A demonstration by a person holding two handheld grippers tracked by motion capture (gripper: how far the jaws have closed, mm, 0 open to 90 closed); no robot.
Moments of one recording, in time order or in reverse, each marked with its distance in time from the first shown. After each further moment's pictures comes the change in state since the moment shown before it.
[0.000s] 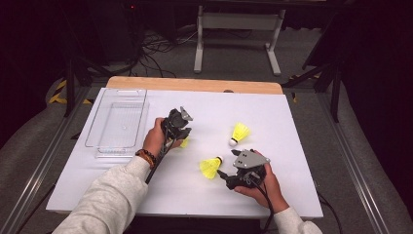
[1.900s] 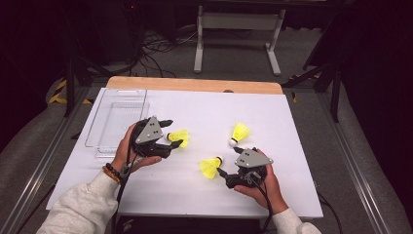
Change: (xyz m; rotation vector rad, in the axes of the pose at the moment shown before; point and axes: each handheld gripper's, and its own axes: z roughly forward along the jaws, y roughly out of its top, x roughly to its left) left arm -0.007 -0.057 -0.112 -0.464 -0.124 0.198; right arm 0.001 0.005 -0.005 -0.050 -0.041 0.040
